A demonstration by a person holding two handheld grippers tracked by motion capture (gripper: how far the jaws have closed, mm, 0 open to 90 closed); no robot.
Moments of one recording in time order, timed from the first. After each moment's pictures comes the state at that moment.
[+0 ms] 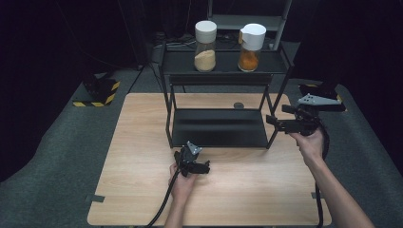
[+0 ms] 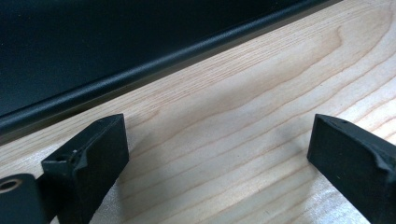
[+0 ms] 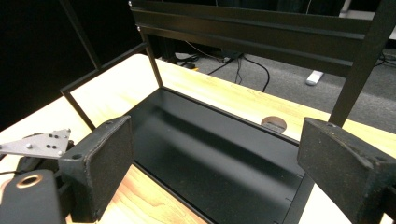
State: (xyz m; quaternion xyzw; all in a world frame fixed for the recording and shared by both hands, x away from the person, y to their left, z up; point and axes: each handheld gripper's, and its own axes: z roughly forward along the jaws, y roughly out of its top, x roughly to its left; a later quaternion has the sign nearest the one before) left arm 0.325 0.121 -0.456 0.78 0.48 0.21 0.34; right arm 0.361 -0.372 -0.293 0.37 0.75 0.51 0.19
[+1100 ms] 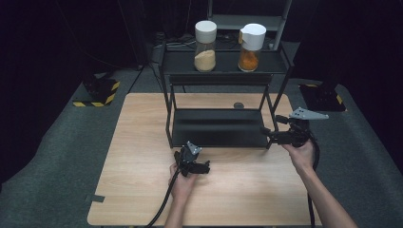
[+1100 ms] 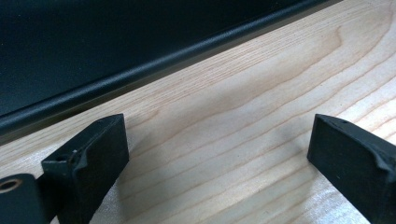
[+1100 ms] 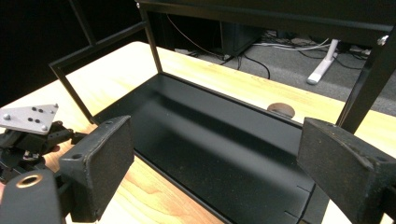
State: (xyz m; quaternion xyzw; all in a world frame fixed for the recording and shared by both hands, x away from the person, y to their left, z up) left arm 0.325 0.121 -0.456 0.78 0.48 0.21 0.34; right arm 0.354 -0.363 -0.339 0.36 0.75 0.51 0.19
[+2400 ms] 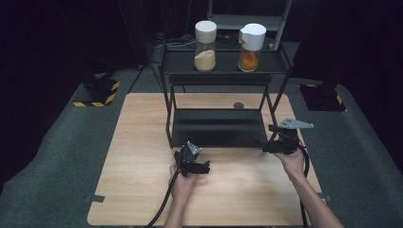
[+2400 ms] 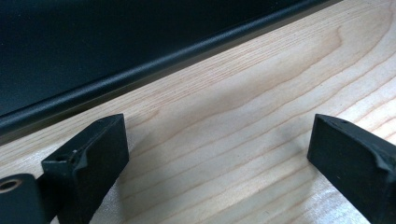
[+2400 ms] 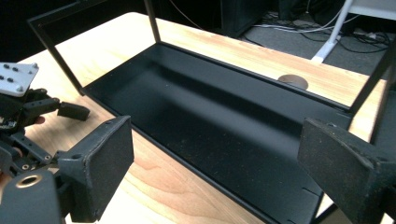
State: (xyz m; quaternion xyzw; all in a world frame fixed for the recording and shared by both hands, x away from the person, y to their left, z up) left arm 0.325 0.121 -0.456 0.78 0.48 0.21 0.34; right arm 0.353 -0.343 -0.370 0.36 0.77 0.48 0.19
